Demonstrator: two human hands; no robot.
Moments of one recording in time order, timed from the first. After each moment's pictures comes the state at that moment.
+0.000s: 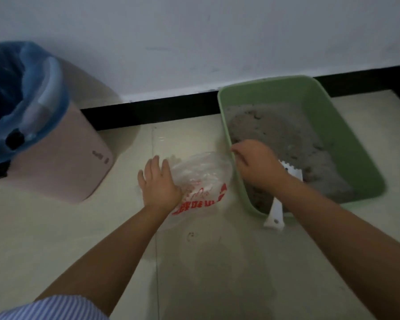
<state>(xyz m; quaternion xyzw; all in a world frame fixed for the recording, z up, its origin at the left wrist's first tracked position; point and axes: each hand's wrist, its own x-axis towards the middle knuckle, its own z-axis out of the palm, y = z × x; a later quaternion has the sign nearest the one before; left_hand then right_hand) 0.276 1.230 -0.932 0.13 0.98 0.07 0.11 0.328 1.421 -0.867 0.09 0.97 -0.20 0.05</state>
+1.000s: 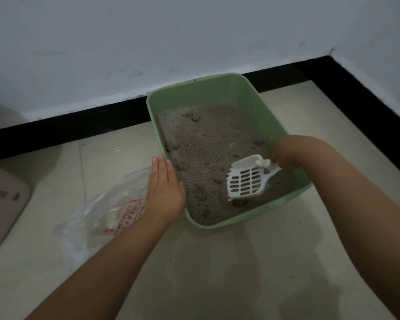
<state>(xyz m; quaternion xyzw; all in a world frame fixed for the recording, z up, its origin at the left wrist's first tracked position) 0.301 1.357 -0.935 0.29 0.94 0.08 0.19 0.373 1.579 -0.851 0.31 0.88 -0.01 0.37</state>
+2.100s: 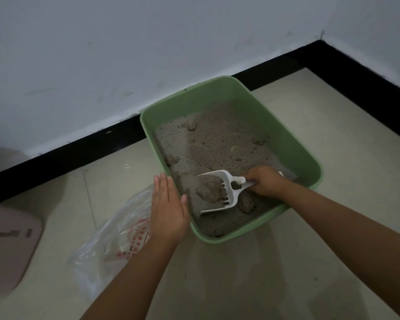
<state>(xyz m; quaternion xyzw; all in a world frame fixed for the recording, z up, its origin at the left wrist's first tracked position) 0.300 1.352 -0.947 0.29 0.93 0.14 0.16 0.388 1.568 -0.950 0.20 0.94 -0.21 0.20</state>
